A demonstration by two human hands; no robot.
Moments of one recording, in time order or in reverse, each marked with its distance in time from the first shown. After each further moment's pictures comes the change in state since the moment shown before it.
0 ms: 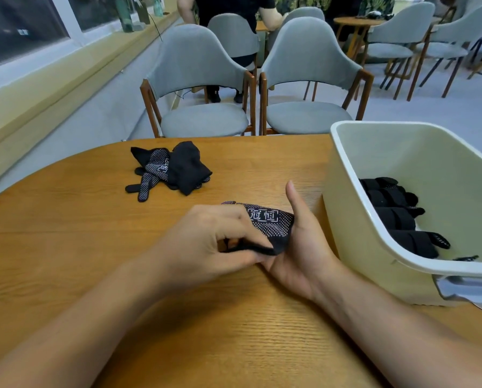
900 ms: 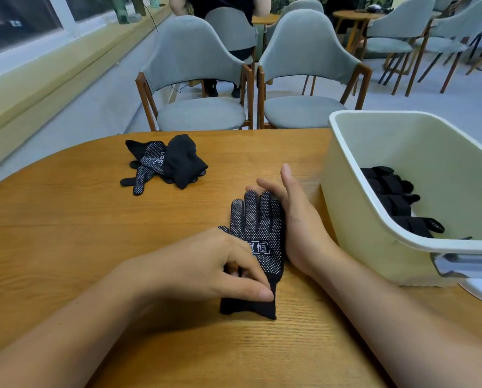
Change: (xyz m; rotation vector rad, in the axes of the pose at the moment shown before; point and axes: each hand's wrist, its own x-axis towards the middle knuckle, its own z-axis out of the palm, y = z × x) left_hand -0.005 0.002 0.014 -0.132 -0.476 -0.285; right_hand 0.010 -0.015 0.002 -0.436 0.410 -0.244
